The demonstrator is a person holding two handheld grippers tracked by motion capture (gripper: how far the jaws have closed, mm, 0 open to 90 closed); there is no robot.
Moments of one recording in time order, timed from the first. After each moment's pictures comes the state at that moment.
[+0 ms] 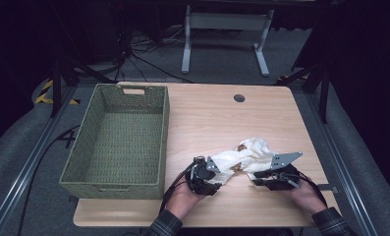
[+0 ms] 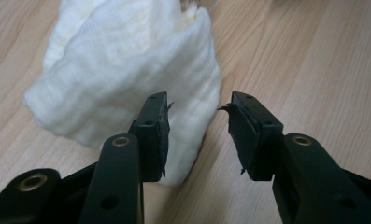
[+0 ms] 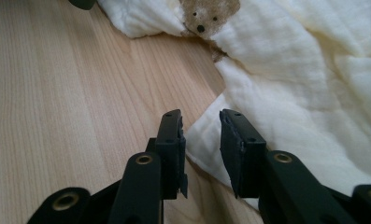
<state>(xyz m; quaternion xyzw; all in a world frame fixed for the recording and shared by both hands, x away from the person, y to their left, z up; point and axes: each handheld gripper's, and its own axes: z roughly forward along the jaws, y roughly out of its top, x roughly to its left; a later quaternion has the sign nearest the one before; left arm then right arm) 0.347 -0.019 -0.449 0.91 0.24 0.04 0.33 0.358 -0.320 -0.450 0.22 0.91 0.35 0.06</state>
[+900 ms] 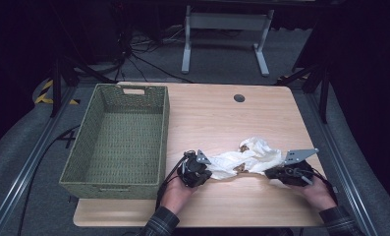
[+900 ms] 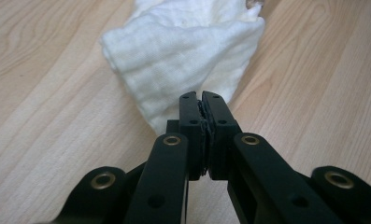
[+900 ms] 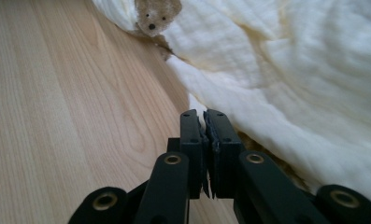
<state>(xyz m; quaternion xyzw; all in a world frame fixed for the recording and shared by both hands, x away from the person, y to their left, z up) 0.364 0.005 -0.443 0.89 0.29 0.04 0.36 0.361 -0.361 -0.436 0.26 0.89 0.36 0.08</state>
